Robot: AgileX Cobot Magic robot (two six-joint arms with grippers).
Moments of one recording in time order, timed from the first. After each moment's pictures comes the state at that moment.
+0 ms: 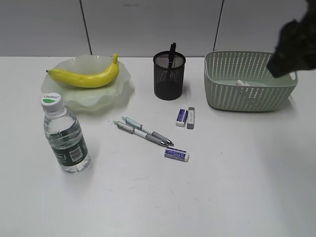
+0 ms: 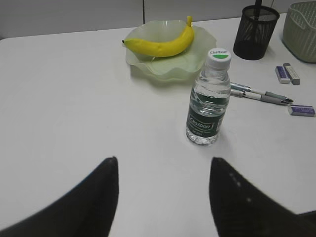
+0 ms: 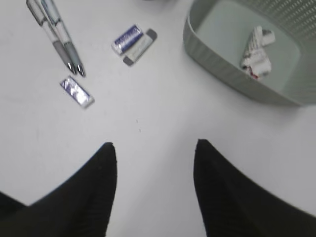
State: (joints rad) left arm -0.20 -0.01 -0.54 -0.02 1.06 -0.03; right arm 0.49 1.41 -1.26 -0.03 0.95 -0.07
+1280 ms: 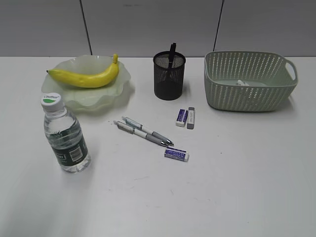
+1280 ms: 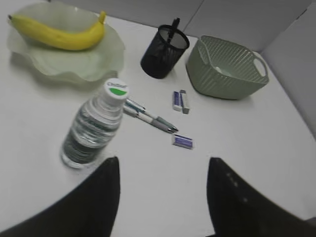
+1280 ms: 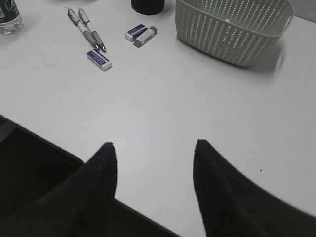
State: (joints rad) left arm -0.20 0.43 -0.56 -0.52 0.76 -0.02; right arm 0.49 0.05 -0.51 -0.01 1.04 -0.07
